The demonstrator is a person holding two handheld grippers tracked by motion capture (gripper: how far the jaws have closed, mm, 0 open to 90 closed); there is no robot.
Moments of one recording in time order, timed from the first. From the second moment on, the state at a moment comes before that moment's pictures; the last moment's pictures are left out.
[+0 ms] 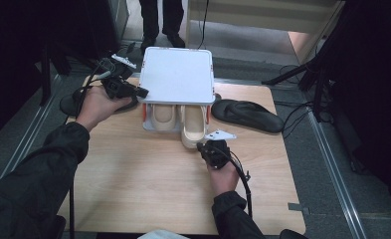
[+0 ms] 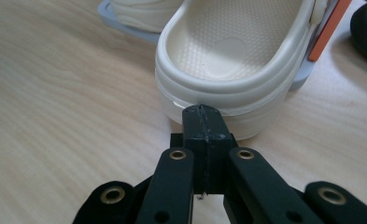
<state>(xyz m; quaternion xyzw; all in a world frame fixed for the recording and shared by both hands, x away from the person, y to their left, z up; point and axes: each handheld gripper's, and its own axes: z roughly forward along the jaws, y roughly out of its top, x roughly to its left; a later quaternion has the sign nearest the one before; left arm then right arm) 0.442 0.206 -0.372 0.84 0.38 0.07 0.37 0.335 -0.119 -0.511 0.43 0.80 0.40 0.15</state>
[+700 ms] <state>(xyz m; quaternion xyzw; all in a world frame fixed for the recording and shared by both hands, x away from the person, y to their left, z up) 0.443 0.207 -0.373 0.84 0.38 0.07 0.38 0.390 -0.085 -0.512 0.44 0.79 0.39 0.16</state>
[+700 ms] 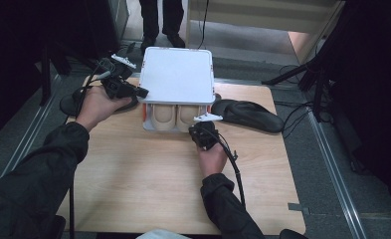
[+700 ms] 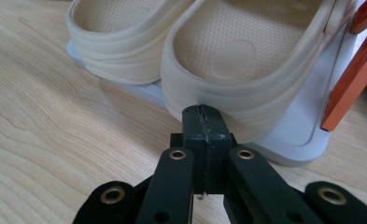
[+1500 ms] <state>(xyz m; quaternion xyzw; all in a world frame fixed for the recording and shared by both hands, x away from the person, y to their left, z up) 0.442 0.207 -0.370 0.83 0.40 0.06 0.38 0.372 -0.100 -0.509 0.42 0.80 0.41 0.13</state>
